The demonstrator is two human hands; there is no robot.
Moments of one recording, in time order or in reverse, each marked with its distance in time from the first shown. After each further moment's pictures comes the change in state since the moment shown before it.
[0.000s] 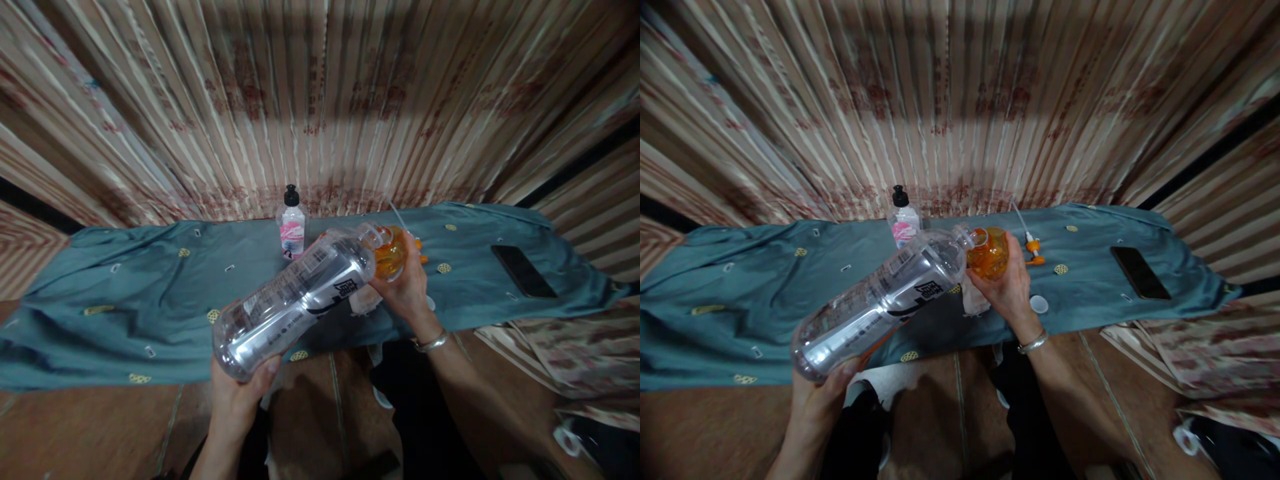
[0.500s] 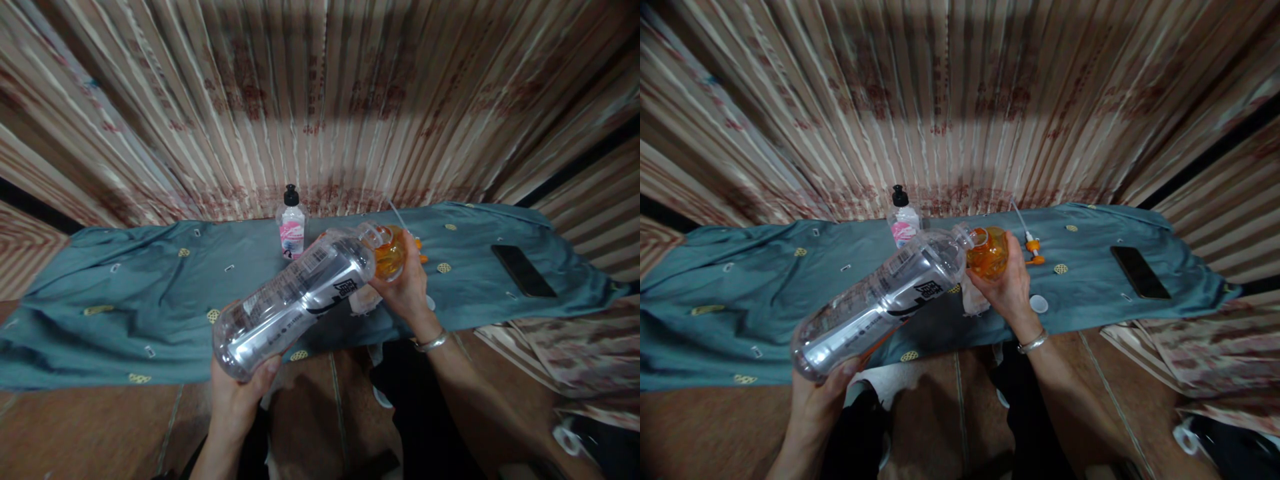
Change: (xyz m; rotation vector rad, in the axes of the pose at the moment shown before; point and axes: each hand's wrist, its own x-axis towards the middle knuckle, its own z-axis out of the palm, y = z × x) left_hand -0.008 0.018 0.019 -0.083 0.103 -0.079; right_hand 0.000 0.000 0.000 0.005 0.001 -0.009
